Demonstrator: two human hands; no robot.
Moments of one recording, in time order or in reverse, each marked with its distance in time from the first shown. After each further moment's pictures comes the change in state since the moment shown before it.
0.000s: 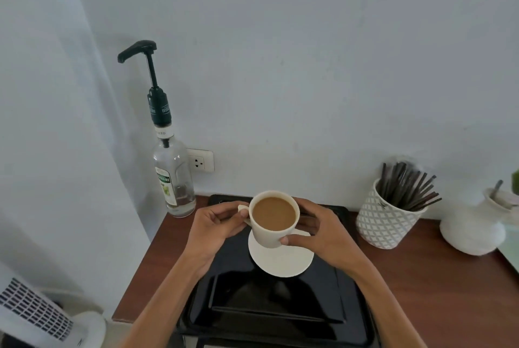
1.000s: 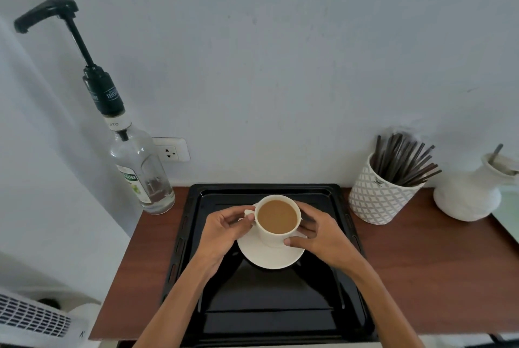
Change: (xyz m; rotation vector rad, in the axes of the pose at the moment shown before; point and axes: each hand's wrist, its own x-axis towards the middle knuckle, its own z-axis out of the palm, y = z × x) left_hand 0.033 -0.070 0.015 0.124 -0.059 -0.233; right_hand -0.003 0.082 -0.001 0.055 0.031 0.234
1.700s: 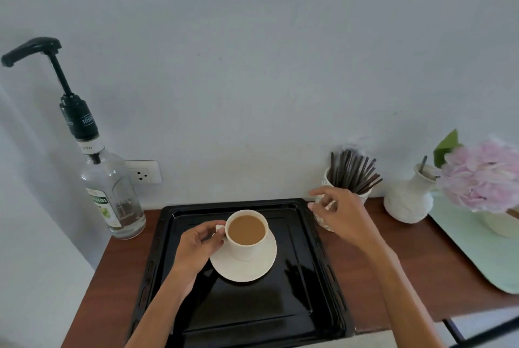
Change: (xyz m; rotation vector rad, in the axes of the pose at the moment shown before) left_hand 0.001 -0.003 0.006 0.021 0.039 0.035; right_hand -0.032 -0.061 -0.089 -0.454 0.429 -0.011
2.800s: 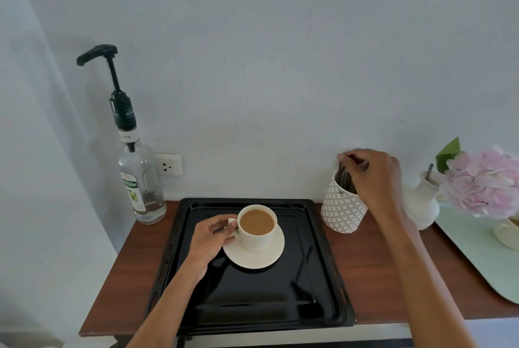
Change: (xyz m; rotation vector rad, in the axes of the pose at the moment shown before) left_hand -0.010 -0.002 -0.002 -0.013 0.058 0.015; right_hand -0.002 -0.059 -0.053 -0.144 0.466 -0.265
